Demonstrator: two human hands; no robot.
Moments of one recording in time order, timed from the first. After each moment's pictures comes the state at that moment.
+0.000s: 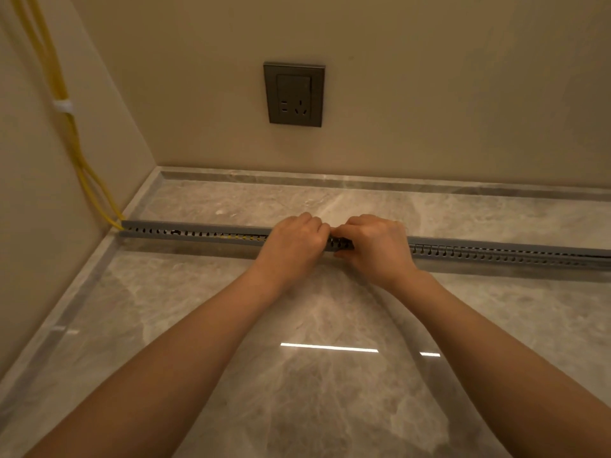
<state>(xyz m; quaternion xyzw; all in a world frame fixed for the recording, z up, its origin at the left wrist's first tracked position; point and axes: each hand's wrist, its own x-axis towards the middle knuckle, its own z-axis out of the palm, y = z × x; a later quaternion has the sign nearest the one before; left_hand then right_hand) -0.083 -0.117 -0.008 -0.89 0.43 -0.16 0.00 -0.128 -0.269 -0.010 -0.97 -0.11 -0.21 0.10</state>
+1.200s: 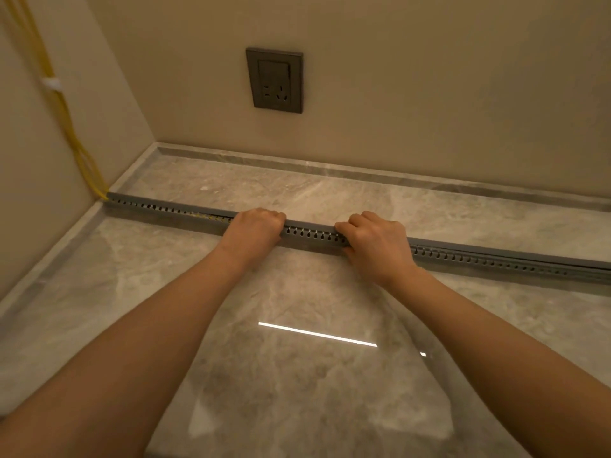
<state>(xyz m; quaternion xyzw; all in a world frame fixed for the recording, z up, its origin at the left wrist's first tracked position) -0.096 -0.128 -0.014 -0.95 0.29 -0.06 0.07 -0.160 -0.331 -0.018 -0.98 -0.13 -0.13 -0.03</state>
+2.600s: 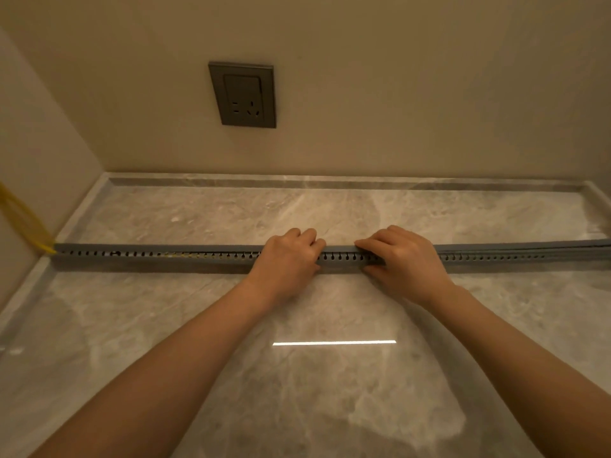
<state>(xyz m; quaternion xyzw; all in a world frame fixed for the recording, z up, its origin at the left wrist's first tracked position) -0.094 -0.162 -0.028 -0.89 0.45 -0.12 -0.02 -0.177 -0.359 -0.020 -0.97 -0.12 -0.21 0.04</state>
